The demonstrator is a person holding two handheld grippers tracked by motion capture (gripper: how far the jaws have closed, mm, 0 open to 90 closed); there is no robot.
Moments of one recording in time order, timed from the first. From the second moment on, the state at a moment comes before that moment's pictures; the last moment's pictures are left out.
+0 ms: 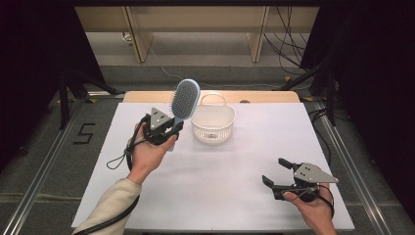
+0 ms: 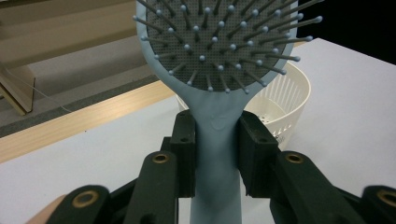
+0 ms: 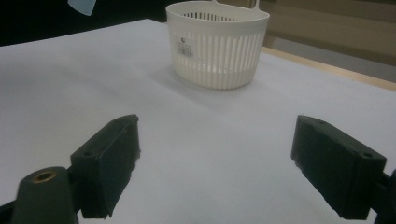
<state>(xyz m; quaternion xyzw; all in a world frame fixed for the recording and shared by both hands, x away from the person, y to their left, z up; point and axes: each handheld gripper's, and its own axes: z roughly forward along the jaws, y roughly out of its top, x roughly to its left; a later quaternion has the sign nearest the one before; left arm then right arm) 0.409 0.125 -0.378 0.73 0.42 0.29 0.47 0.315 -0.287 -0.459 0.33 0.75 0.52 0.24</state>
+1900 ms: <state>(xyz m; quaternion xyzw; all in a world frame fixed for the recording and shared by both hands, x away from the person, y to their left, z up) 0.416 0.110 -0.369 0.73 0.41 0.28 0.48 0.315 -0.287 -0.459 0.33 0.75 0.52 0.24</state>
